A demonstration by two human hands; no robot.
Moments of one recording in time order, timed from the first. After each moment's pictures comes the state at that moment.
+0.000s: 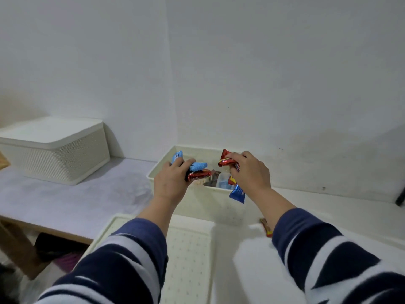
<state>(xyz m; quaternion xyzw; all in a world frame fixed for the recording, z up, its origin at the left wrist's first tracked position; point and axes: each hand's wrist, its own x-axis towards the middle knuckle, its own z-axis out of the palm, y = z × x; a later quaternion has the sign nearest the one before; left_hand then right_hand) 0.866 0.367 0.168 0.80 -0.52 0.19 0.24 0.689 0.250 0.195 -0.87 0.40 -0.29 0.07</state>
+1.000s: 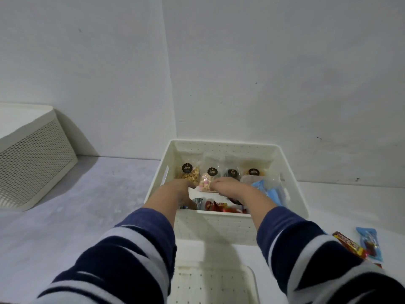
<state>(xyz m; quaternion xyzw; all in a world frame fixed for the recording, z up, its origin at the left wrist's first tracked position) 1.037 0.225 0.095 0.80 -0.54 -0.27 -0.01 0.878 0.174 0.131 -0.76 0.48 0.05 0.44</state>
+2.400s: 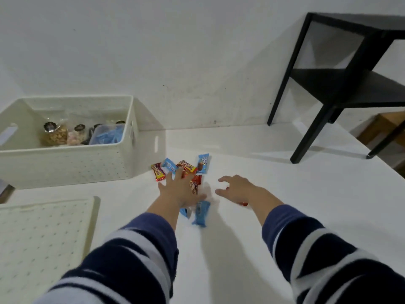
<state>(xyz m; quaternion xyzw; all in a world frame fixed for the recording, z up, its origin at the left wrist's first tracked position) 0.552 0.250 0.036 0.75 -0.62 -0.23 -0.02 0.374 0.203 0.051 -0.74 0.60 0.12 0.27</state>
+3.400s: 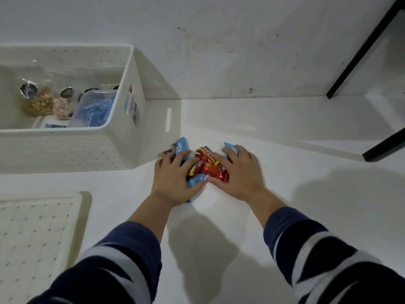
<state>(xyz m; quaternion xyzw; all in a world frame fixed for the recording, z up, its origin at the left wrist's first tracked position) 0.638 0.181 -0.085 0.71 -0.69 0.02 0.13 0.446 0.109 -0.080 -0.88 0.47 -0.04 0.02</state>
